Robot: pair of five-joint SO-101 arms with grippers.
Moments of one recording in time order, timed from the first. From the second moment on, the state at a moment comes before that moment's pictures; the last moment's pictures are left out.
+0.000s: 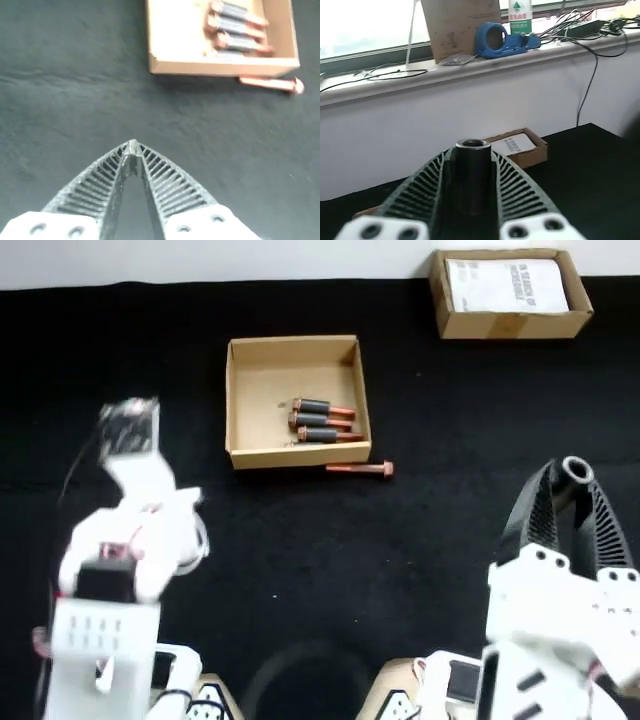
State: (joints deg) left arm 0.9 -54.2 45.1 69.6 14.9; right arm 8.3 -85.7 26.0 63.8 -7.8
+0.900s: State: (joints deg) left arm 30.0 9.5 -18.9 88.7 -38.5; right arm 46.2 -104.5 85.7 8.5 2.5
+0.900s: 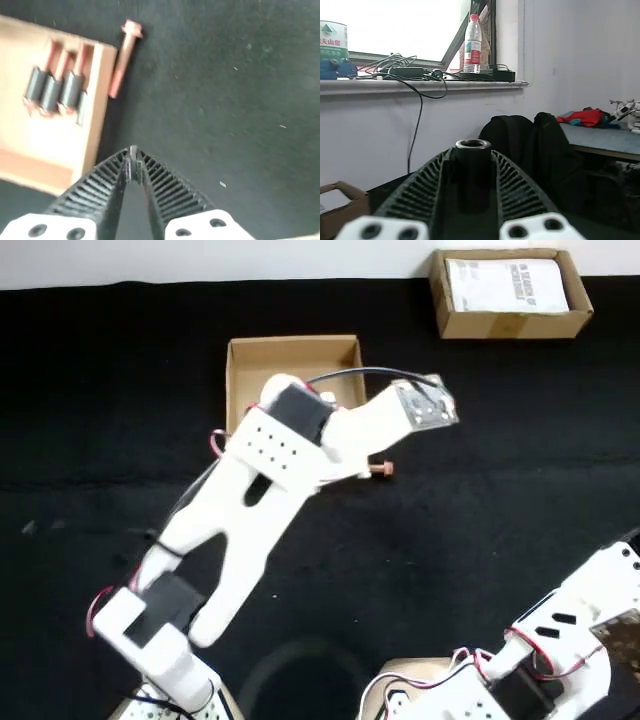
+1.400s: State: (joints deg) left arm 32.7 43.8 -39.9 80.4 -49.2; right arm 47.5 -104.4 95.5 -12.8 10.1
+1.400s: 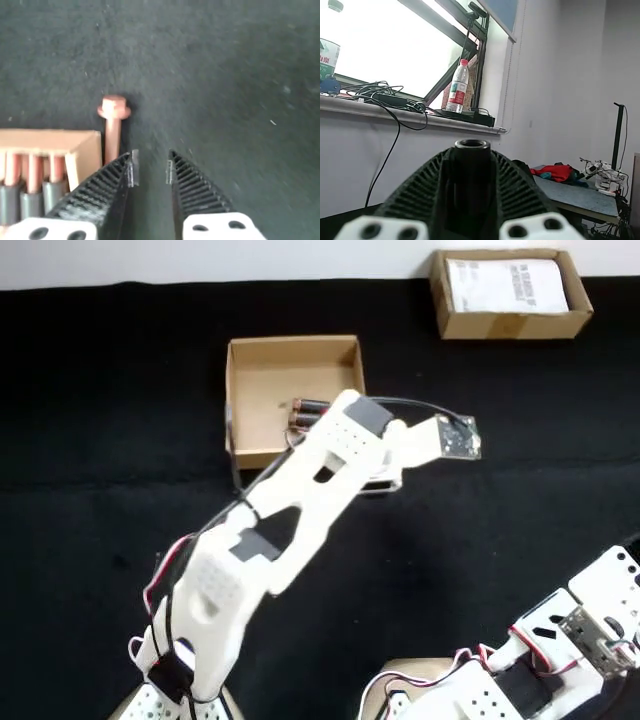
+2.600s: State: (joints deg) left arm 28.8 71.5 -76.2 86.0 -54.1; right arm 47.5 -104.4 95.5 -12.9 10.6
